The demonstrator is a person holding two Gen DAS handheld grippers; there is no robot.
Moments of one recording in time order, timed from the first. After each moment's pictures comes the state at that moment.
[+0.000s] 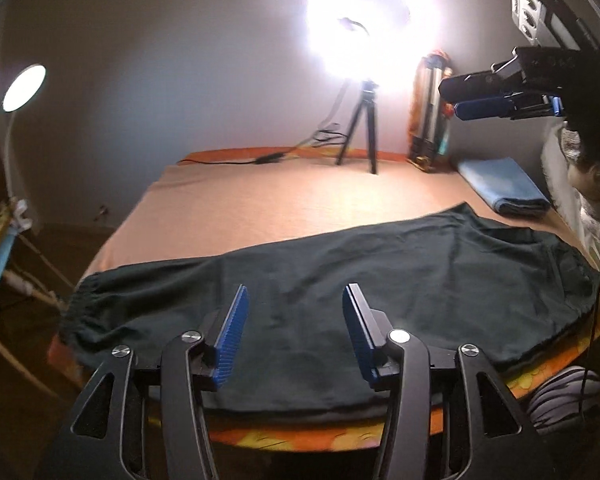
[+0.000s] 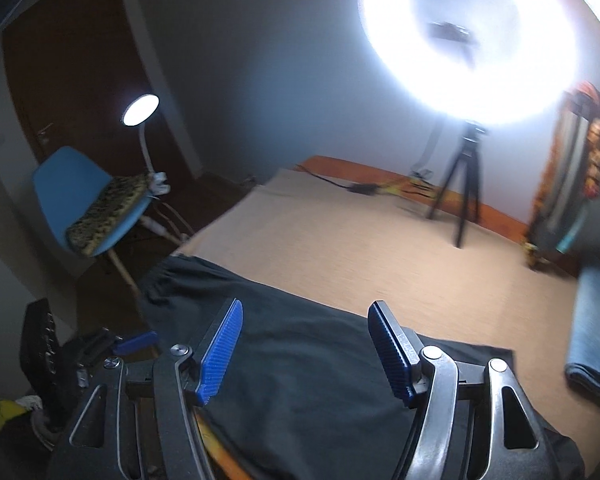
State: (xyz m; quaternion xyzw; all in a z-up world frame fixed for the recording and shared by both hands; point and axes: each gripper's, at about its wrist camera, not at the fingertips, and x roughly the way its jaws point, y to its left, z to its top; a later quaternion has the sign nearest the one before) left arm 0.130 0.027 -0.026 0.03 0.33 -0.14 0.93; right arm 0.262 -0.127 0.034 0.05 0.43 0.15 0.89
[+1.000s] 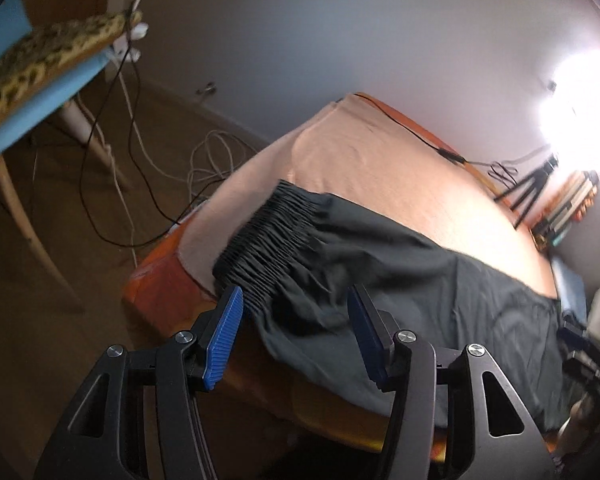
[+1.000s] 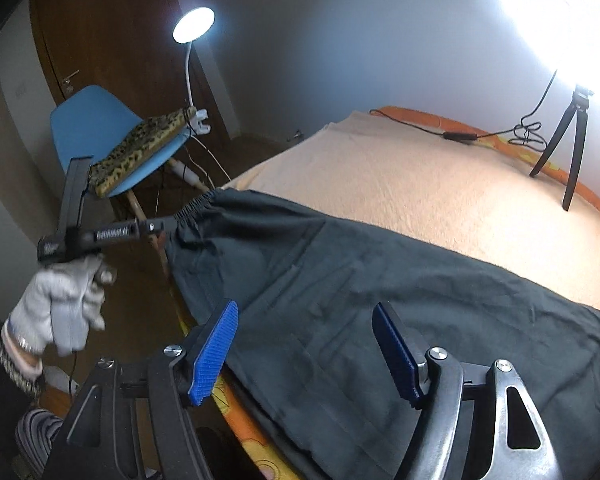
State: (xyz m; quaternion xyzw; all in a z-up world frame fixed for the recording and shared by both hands) left arm 0.204 0.253 -0.103 -0.19 0.43 0.00 0.88; right arm 0.248 -0.017 -0.096 0.02 0.47 0.19 0.86
